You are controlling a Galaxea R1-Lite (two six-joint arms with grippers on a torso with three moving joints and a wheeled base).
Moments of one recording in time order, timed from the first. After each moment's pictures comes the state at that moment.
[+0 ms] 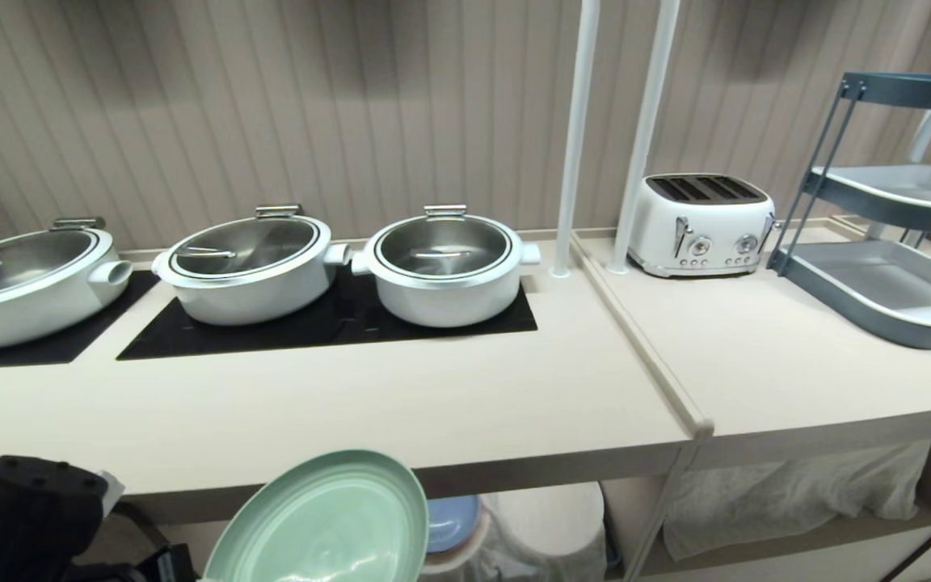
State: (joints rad) left arm -0.38 1.22 -0.30 0.03 0.02 -0.90; right arm 0.00 0.00 0.00 0.00 0.00 0.00
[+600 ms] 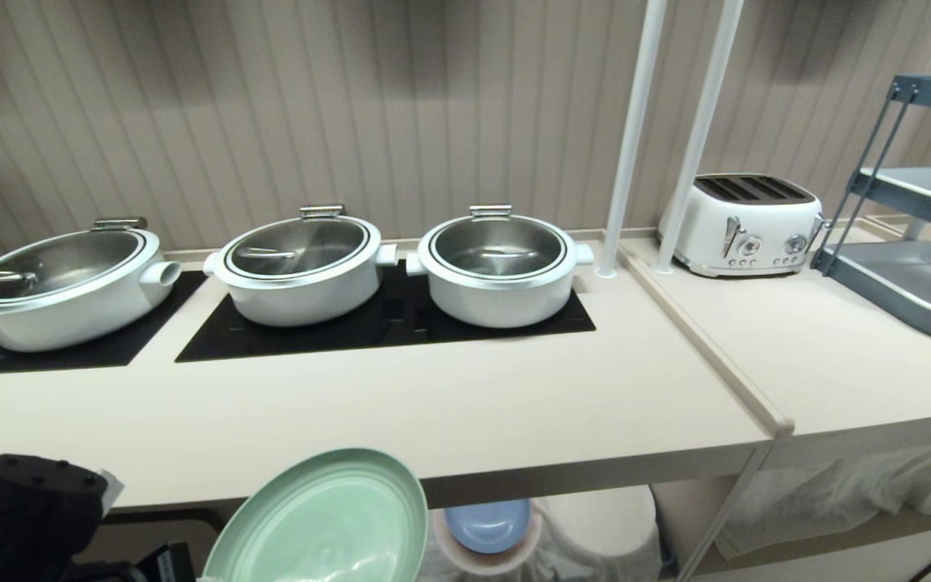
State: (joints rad) left arm -0.37 1.22 -0.30 0.03 0.02 -0.90; right arm 0.00 0.00 0.00 0.00 0.00 0.00
